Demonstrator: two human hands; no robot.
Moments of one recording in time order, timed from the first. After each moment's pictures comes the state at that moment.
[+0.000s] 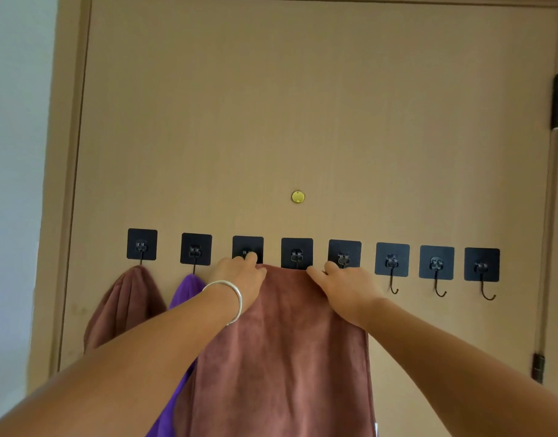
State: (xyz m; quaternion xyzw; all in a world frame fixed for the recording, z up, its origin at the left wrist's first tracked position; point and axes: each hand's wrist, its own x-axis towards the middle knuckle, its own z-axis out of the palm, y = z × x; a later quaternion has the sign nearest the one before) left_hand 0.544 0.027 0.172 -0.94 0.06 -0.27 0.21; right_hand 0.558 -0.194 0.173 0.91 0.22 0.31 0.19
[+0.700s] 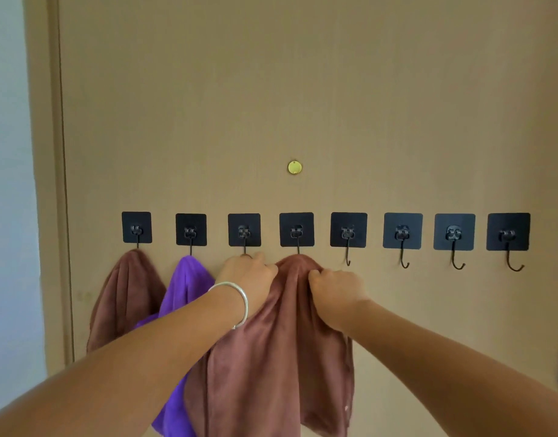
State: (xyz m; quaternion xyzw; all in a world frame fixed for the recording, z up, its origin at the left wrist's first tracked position) left_hand 0.555 0.004 0.139 -0.94 0.09 -0.28 0.20; right_hand 0.575 -0.169 0.123 0.94 0.17 0.26 0.13
